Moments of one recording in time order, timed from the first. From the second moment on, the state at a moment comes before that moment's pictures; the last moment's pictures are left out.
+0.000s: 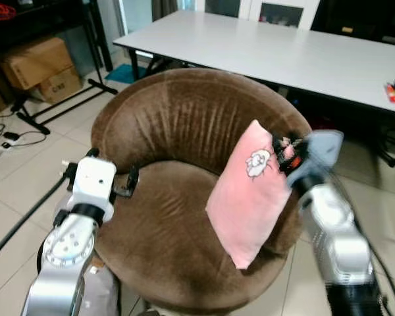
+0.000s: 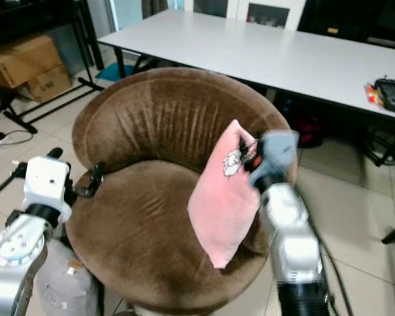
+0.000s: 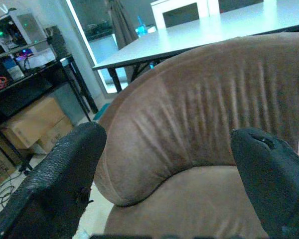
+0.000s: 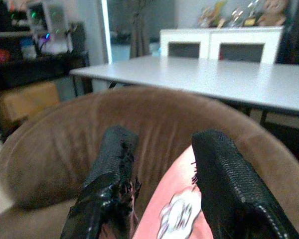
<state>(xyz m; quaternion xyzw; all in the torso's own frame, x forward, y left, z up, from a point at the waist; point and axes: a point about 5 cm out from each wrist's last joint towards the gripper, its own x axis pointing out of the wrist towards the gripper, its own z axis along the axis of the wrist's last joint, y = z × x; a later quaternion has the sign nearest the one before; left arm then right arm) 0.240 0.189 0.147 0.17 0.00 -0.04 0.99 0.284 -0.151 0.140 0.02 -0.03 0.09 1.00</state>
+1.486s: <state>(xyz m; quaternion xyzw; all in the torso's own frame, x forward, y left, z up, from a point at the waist) 0.238 0.184 0.146 0.17 -0.02 -0.03 0.98 0.276 -0.136 0.118 0.01 0.08 0.08 0.99</state>
